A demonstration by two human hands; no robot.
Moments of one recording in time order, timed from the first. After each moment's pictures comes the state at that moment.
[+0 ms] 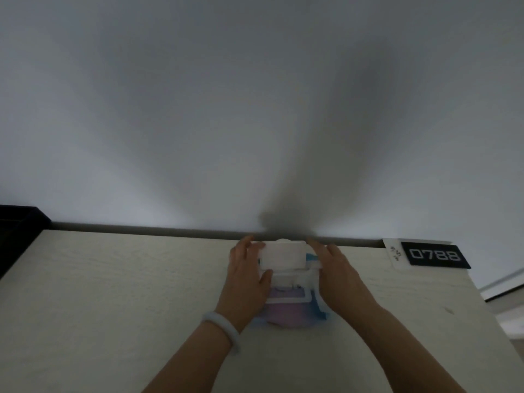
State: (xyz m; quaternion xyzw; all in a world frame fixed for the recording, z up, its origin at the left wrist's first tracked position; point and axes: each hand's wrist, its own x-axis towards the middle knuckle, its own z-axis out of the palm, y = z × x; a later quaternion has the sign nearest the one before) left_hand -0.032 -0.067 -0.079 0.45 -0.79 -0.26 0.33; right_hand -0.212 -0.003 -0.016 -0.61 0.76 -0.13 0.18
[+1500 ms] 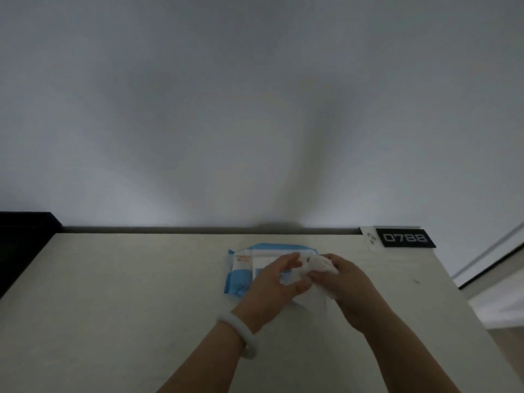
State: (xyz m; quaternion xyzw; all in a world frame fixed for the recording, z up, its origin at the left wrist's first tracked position) left_hand -0.053 0.016 -0.019 0.39 -0.68 -0.59 0.21; right_hand -0.204 0.081 0.010 -0.36 0.69 -0.46 0.43
